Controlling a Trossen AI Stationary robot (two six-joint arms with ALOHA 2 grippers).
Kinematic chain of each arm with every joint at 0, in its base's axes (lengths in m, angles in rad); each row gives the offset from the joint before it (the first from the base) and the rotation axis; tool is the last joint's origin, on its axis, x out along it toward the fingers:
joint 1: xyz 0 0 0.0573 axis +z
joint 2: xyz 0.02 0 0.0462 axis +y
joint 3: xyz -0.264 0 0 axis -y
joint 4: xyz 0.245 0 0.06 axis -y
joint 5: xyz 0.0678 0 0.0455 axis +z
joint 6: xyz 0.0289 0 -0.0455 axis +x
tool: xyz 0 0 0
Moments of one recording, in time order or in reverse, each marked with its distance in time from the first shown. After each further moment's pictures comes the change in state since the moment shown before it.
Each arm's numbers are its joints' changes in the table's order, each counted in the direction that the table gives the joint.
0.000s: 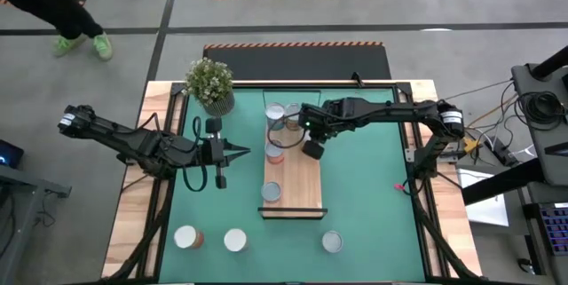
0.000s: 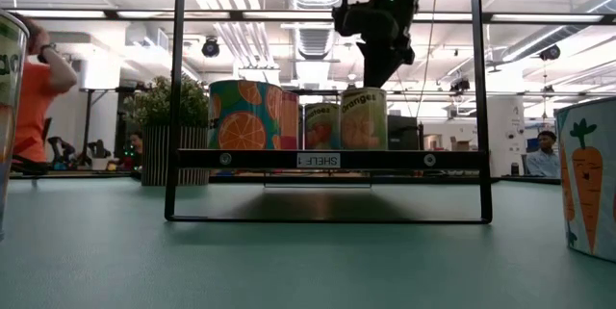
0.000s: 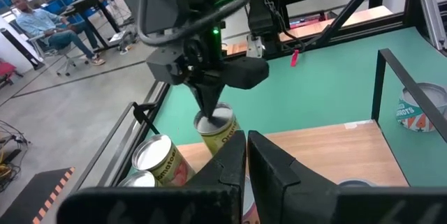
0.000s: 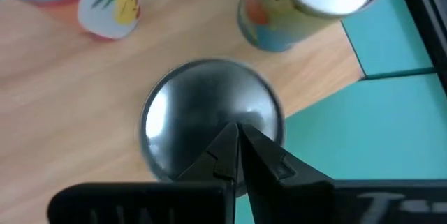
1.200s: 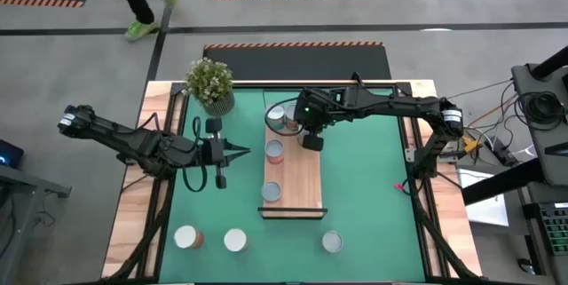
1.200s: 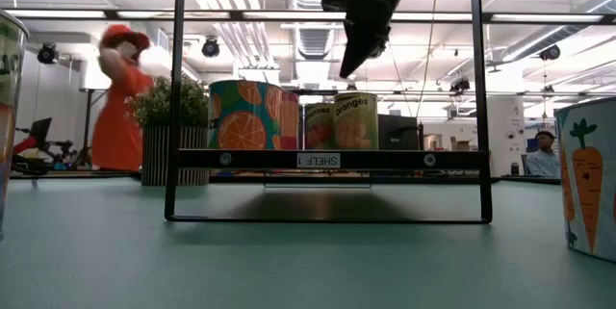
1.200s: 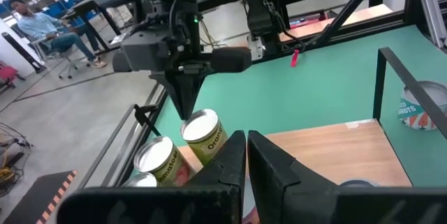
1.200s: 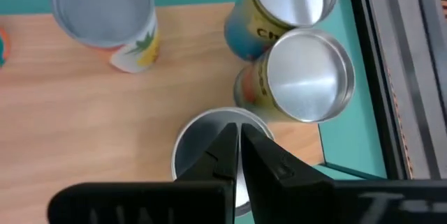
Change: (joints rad) left arm 0.000 0.000 0.000 0.004 0.000 0.017; right arm -0.044 0.007 0.087 0.072 0.061 -0.374
